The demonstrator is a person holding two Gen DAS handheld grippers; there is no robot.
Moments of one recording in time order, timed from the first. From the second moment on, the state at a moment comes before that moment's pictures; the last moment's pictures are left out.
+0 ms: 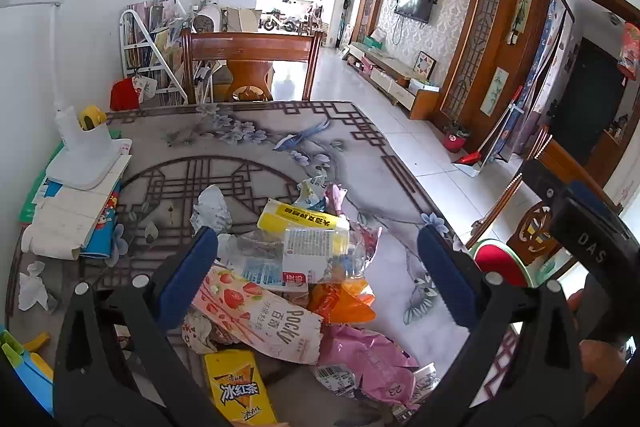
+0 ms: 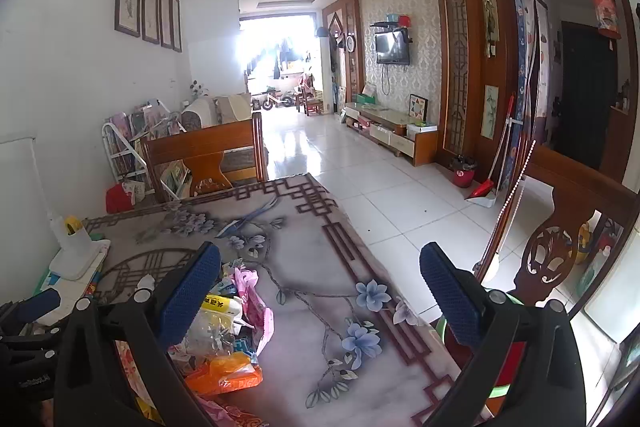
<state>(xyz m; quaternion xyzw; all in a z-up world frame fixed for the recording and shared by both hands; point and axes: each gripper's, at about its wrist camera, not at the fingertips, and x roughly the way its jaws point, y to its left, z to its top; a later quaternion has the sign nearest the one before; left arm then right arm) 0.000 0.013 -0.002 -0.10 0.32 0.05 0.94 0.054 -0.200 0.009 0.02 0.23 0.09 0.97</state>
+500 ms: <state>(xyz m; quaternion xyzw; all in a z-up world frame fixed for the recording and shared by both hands) -0.002 0.011 0.007 -0.10 0.31 0.07 0.94 0.052 -0.198 0.009 0.01 0.23 0.09 0.97</state>
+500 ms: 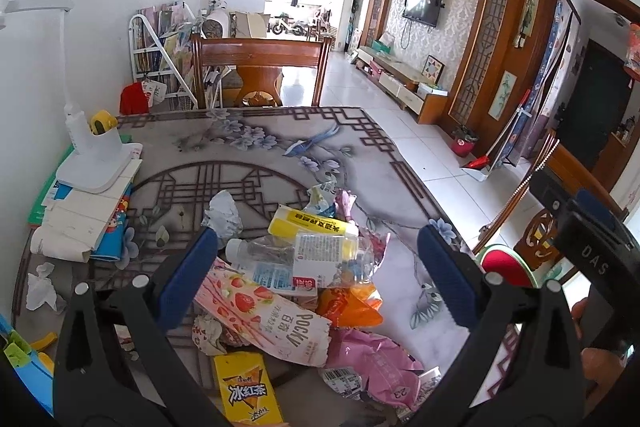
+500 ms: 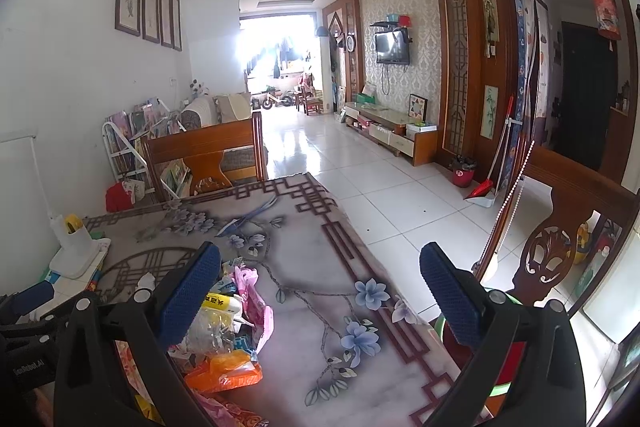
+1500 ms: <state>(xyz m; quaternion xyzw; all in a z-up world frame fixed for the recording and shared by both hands) -0.003 0.016 0.006 -0.10 0.31 0.08 0.94 0.047 -0.198 0.007 0.01 0.23 0.08 0.97</state>
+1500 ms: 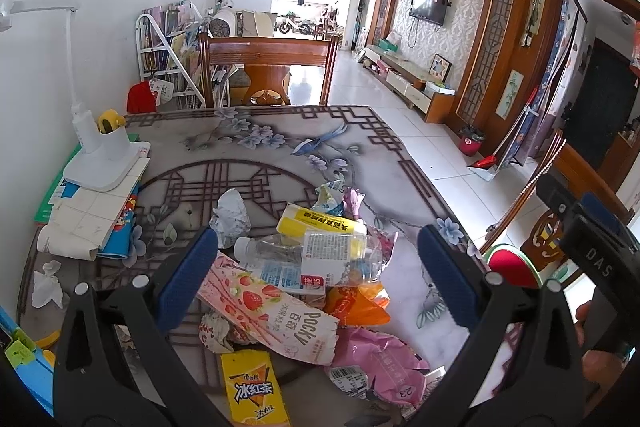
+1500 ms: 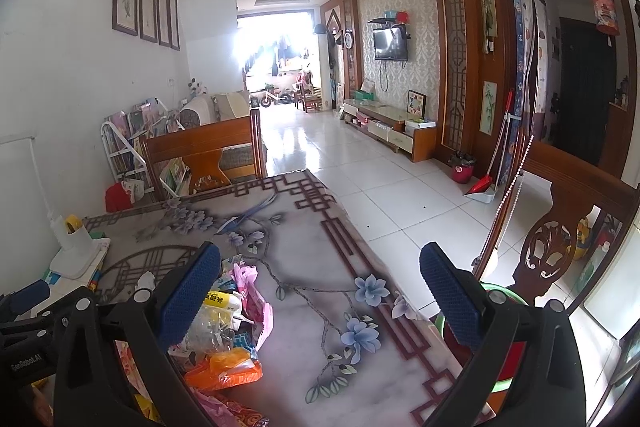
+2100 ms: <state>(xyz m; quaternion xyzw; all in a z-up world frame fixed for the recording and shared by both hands) 0.001 0.019 -0.002 -0.10 0.33 0.09 0.94 0.051 -0.197 0.001 0.02 0.24 0.08 0.97</state>
